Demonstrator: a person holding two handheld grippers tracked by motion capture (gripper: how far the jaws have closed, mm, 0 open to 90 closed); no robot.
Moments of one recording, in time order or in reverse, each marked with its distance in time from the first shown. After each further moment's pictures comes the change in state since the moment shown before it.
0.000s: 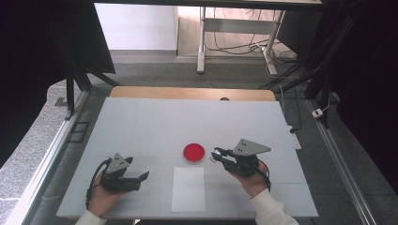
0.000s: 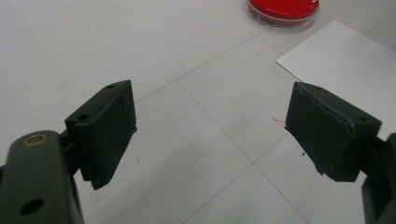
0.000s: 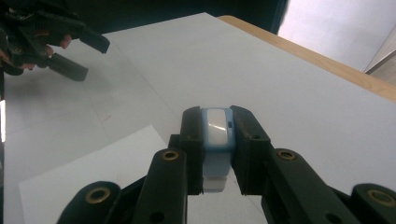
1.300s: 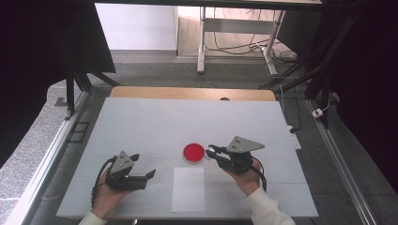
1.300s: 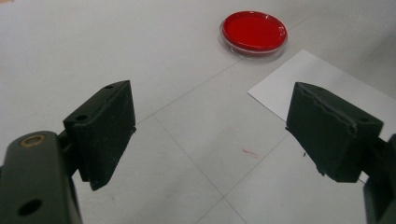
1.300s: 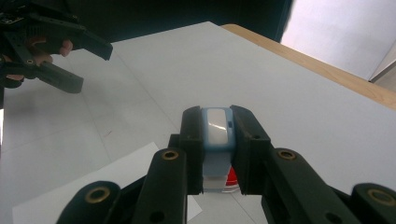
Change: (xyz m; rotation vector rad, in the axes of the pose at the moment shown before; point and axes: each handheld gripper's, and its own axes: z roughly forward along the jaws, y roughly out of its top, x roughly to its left) left arm -0.016 0.019 0.000 -0.062 -0.031 0.025; right arm 0.003 0.006 0.014 -0.018 0.018 0.003
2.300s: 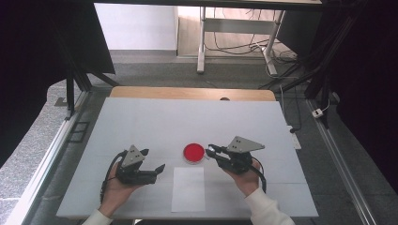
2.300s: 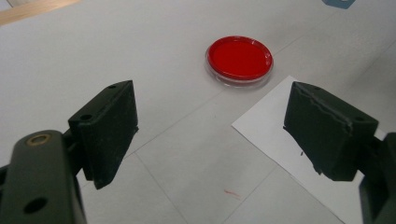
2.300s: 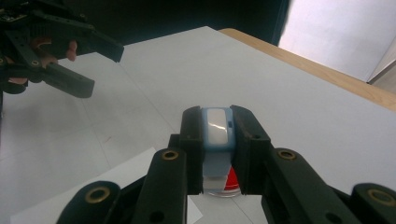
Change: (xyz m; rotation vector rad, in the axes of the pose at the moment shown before) left arm -0.017 0.028 0.014 -0.006 -0.007 0.021; right arm 0.001 -0.001 0.001 -0.025 -0.007 0.016
